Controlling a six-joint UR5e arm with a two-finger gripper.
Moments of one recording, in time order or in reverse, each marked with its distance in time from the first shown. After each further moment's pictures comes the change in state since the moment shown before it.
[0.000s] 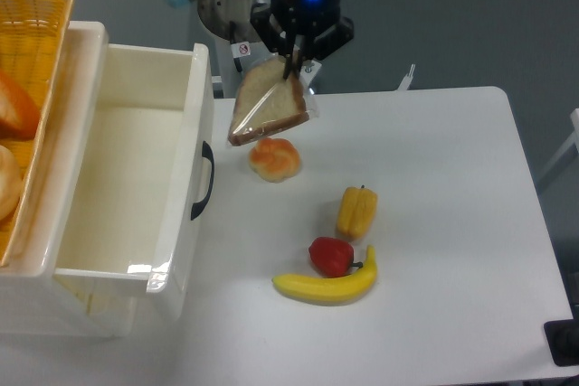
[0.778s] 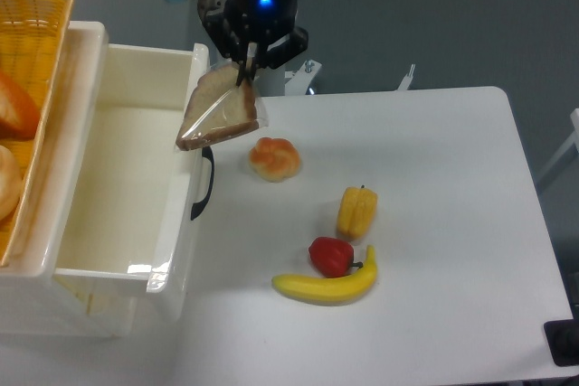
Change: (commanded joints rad) arm -0.092 -0.021 0.005 0.012 -0.057 -0.061
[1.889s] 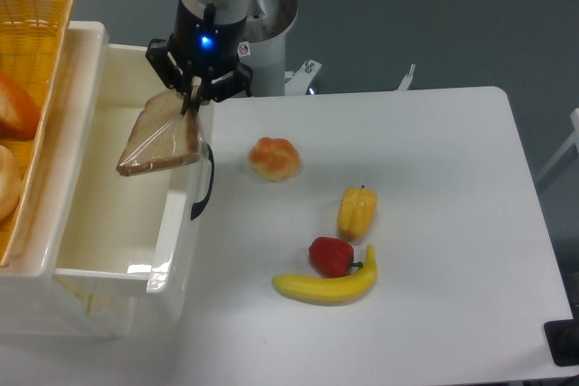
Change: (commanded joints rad) arm -0.135 -0.075 0.002 0.060 -0.020 -0.064
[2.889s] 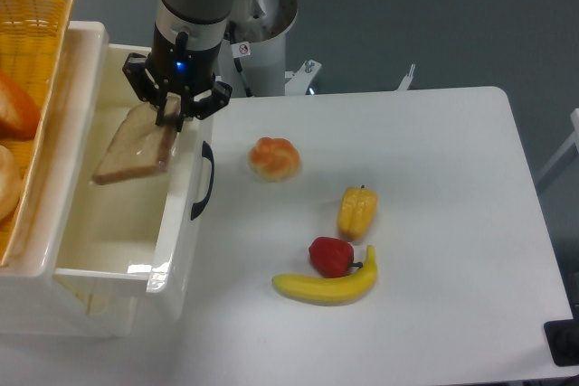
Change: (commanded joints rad) arm -0.032 -0.020 -0.011 0.008 0.005 0.005
